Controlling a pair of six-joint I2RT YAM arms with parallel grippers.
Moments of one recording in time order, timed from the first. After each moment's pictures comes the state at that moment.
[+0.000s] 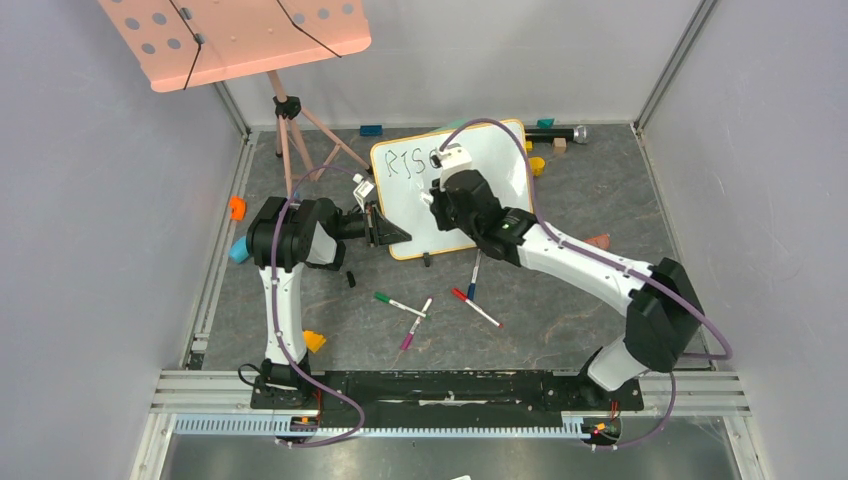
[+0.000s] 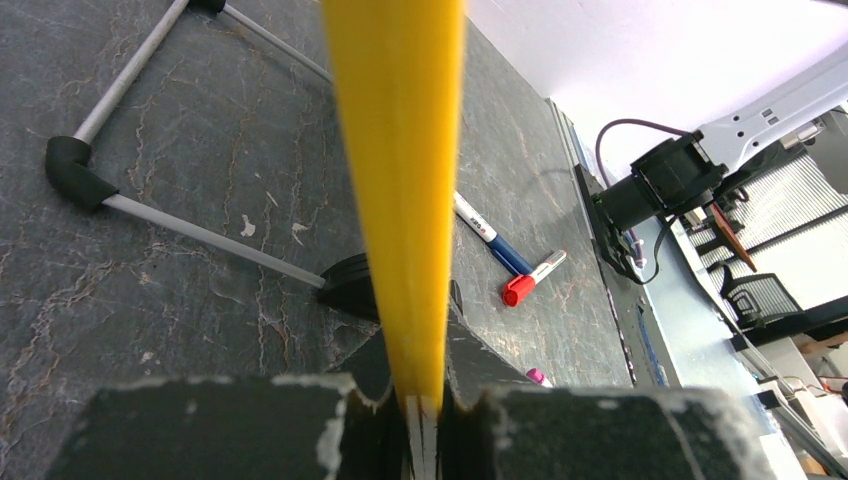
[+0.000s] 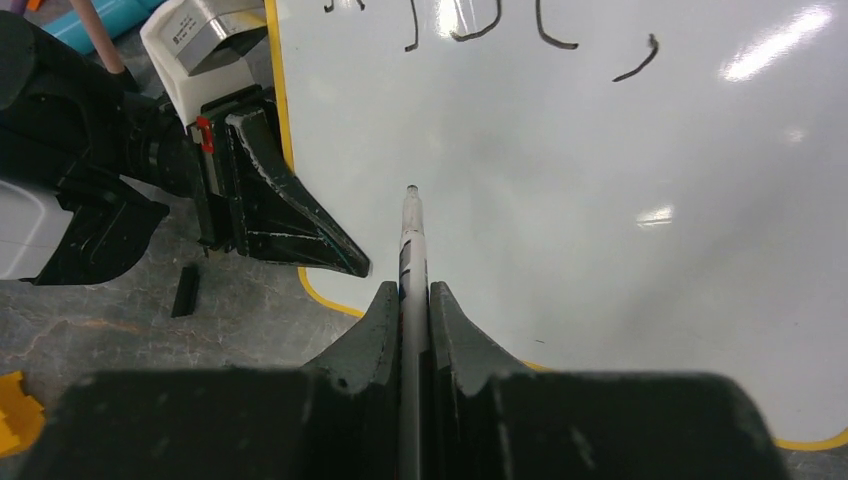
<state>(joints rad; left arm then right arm) -0.14 2.28 0.86 1.50 1.33 -0.80 0.80 1.54 1.21 -0.13 0.27 0.26</state>
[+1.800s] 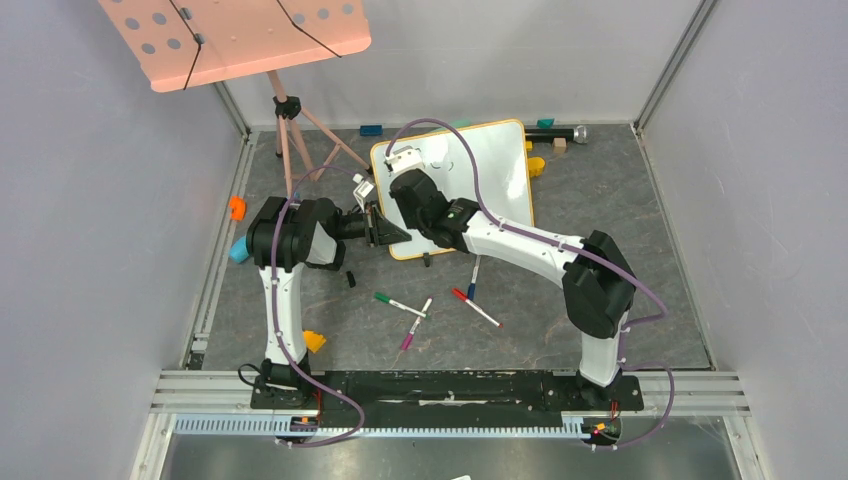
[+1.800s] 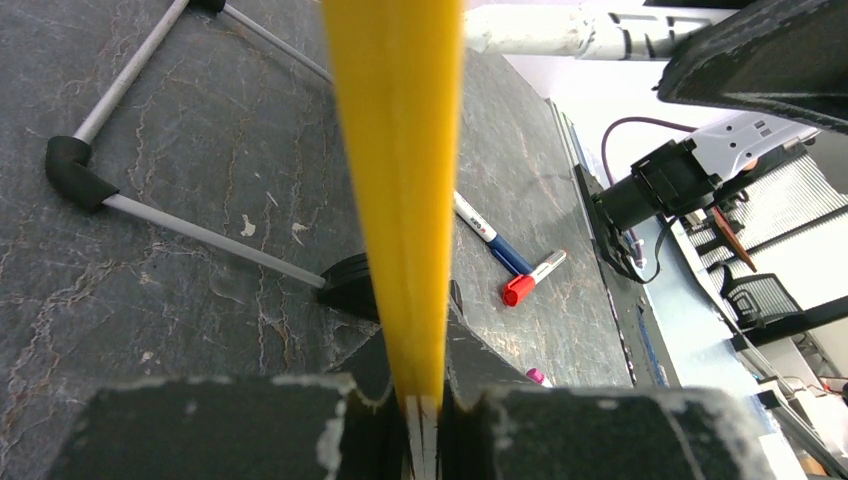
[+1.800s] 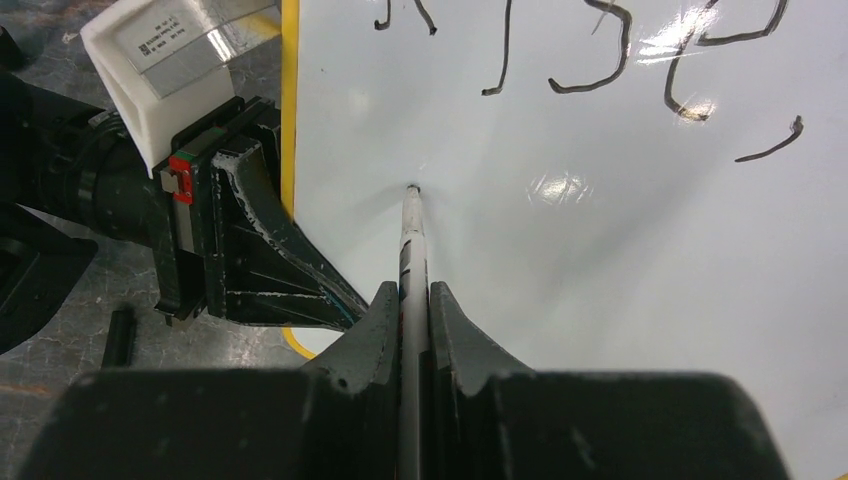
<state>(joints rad) -0.14 2.28 0.86 1.51 1.33 -0.80 0.91 1.88 1.53 -0.26 0.47 0.19</state>
